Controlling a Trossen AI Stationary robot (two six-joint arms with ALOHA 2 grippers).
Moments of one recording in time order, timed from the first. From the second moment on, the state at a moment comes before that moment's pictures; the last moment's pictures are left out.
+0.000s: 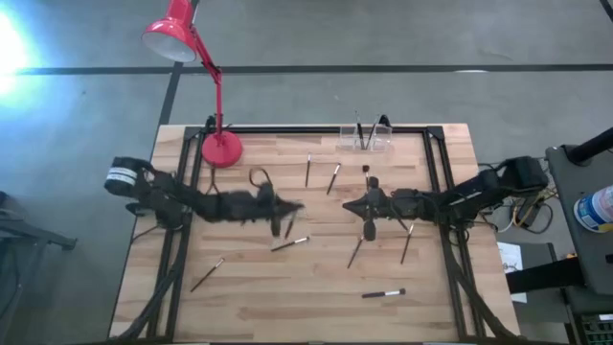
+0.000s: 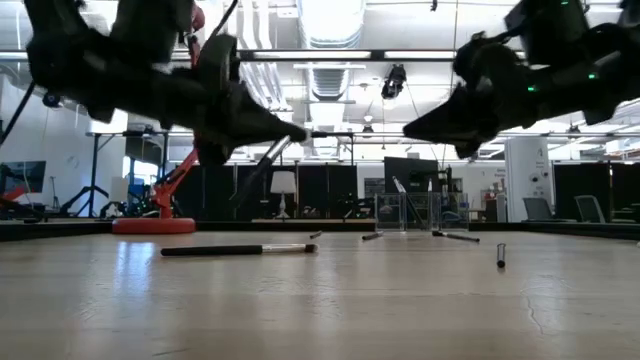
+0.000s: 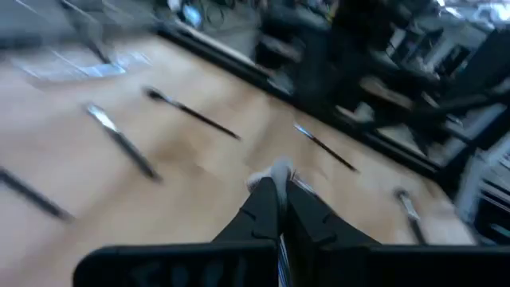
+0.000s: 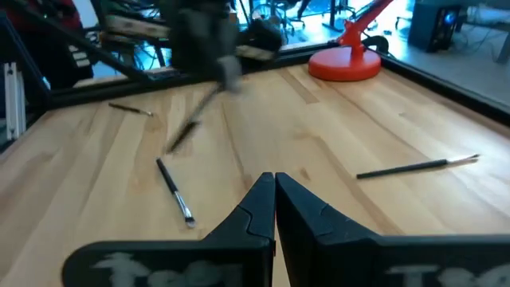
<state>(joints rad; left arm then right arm) -0.04 1.50 0.41 0.96 -0.22 -0.47 0.06 1.38 0.28 0.88 0.21 0.20</state>
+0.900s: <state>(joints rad) 0.21 1.49 0.45 1.22 0.16 -0.18 -0.06 1.78 0.80 0.90 0.15 0.33</state>
